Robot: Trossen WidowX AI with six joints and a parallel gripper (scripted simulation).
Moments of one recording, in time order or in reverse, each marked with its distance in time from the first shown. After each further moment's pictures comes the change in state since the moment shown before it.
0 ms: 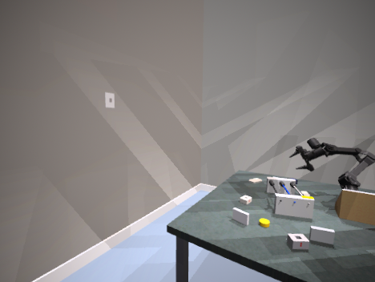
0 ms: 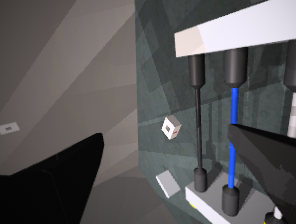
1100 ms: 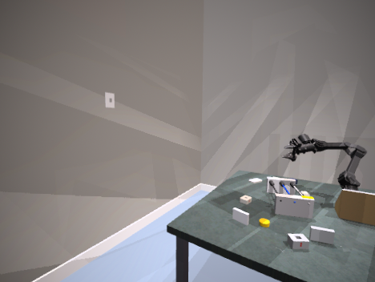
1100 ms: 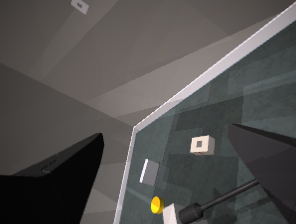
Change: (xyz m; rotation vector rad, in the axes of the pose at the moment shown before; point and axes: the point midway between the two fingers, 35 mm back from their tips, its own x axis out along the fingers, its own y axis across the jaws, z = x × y) arm 0.026 0.095 -0.023 -0.792 0.162 0.396
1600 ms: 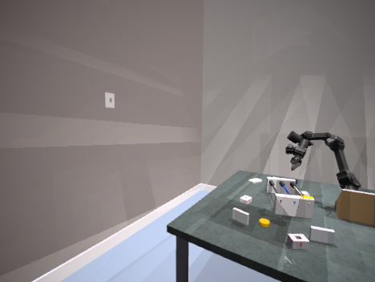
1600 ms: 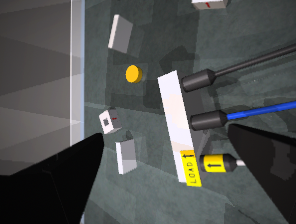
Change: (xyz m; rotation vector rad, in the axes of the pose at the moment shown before) arm 0.044 0.067 -0.151 -0.104 0.793 -0.249
